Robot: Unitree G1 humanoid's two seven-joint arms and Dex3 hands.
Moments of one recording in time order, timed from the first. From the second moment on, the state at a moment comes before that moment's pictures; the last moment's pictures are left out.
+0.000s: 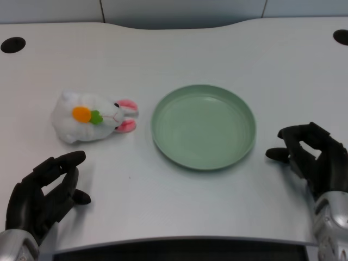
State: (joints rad) left arm 0.08 0.16 0.19 0.09 -0.22 0.20 -0.14; right arm -0.25 -0.13 -0.21 0.65 0.12 -0.23 0.00
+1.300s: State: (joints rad) left arm 0.09 0.16 0.19 0.09 -0.21 0.18 -0.18; right arm -0.25 -0.13 -0.21 0.64 0.12 -0.22 0.00
